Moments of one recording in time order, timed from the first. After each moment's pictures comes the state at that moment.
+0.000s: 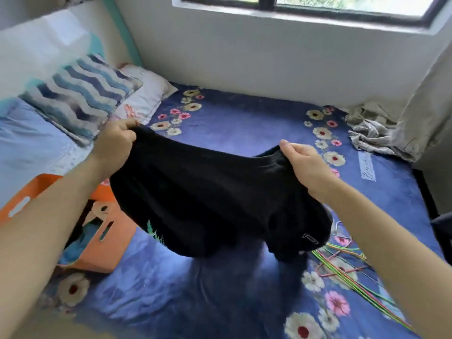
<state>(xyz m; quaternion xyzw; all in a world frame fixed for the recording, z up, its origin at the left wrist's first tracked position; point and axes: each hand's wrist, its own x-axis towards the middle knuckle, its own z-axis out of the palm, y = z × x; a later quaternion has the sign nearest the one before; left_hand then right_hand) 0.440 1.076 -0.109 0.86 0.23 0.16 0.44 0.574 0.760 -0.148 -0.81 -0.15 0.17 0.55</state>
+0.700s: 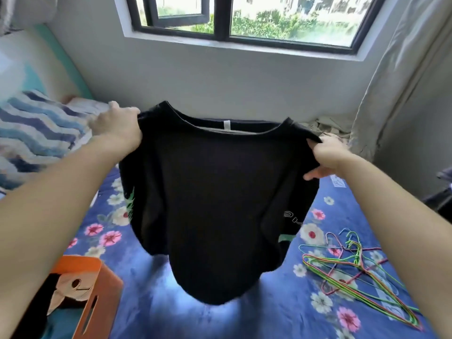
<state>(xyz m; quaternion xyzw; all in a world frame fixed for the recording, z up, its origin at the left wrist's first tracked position) 0.616 1.190 -0.081 0.97 0.23 0.11 -0.01 0.673 0.791 -0.091 -0.91 0.10 0.08 0.40</state>
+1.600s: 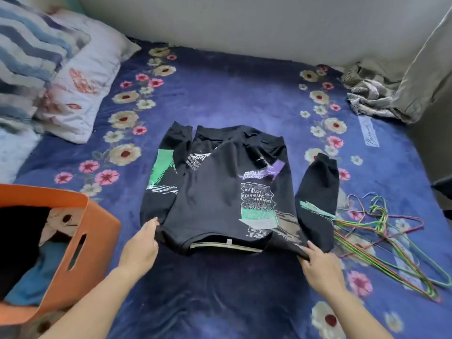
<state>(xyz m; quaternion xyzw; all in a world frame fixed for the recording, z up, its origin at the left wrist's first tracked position) 0.405 1.136 -0.441 0.92 0.25 -0.13 0.27 0.481 0.722 -0.440 -0.97 -0.01 0.24 0.04</state>
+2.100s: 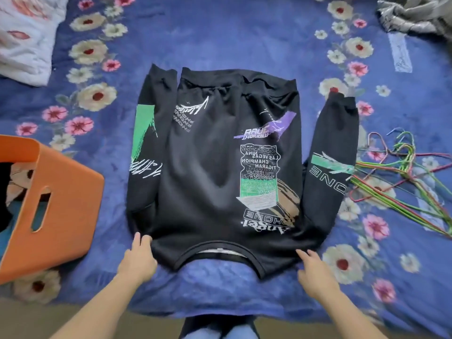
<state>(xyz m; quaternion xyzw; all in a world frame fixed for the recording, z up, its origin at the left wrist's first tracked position) 0.302 1.109 -0.570 0.88 0.31 -0.33 0.17 0.362 0.703 -0.559 -0.91 0.05 0.42 0.03</state>
